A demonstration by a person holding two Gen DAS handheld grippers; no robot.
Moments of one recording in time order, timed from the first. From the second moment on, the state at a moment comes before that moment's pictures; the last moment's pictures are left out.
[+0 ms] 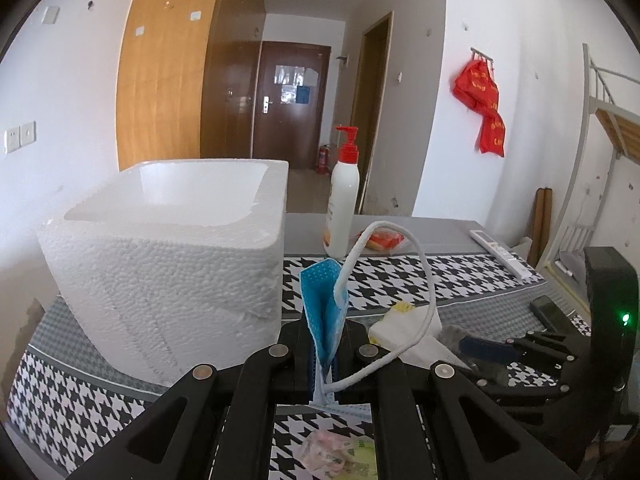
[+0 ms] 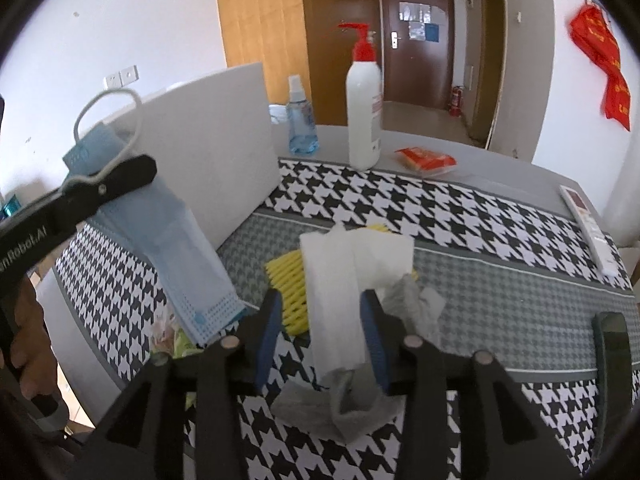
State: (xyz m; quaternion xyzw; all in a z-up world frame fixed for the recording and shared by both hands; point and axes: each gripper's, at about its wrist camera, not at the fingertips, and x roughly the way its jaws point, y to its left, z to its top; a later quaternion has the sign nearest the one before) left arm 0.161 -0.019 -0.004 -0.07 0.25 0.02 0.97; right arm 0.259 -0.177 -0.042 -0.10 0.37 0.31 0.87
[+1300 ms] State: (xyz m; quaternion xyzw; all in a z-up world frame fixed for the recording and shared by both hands) left arm 0.155 -0.010 0.011 -0.06 0.23 0.00 0.97; right arm 0.255 -0.196 -0.002 -0.04 0.34 0.29 0.89
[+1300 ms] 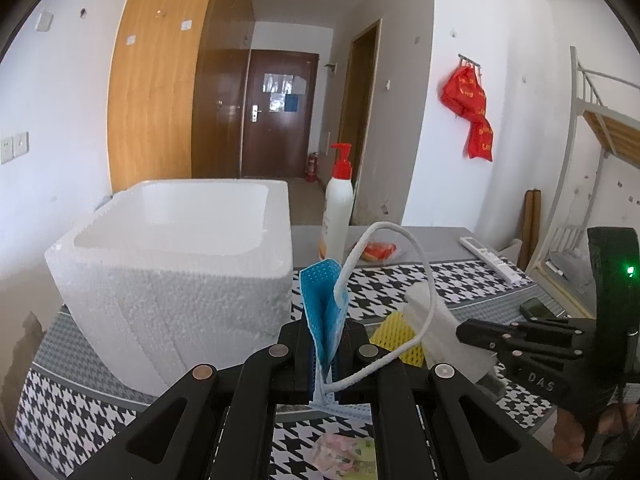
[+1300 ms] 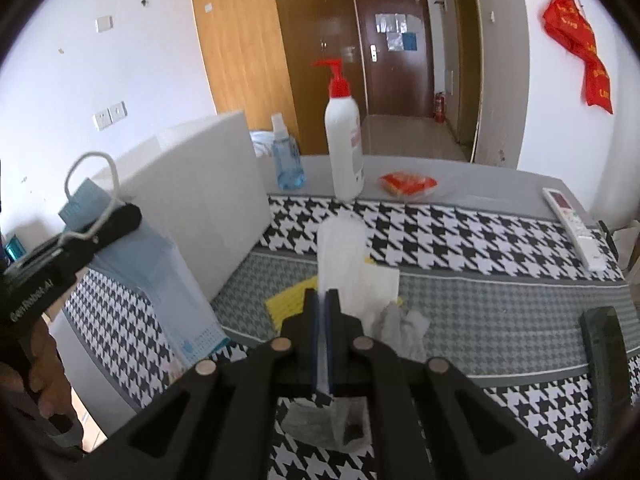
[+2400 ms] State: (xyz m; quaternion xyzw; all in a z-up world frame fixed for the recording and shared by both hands) left arm 0.160 -0.001 0.002 -0.06 0.24 -0.01 0.97; right arm 0.270 -0.171 -0.071 -0.11 0.42 0.27 0.86
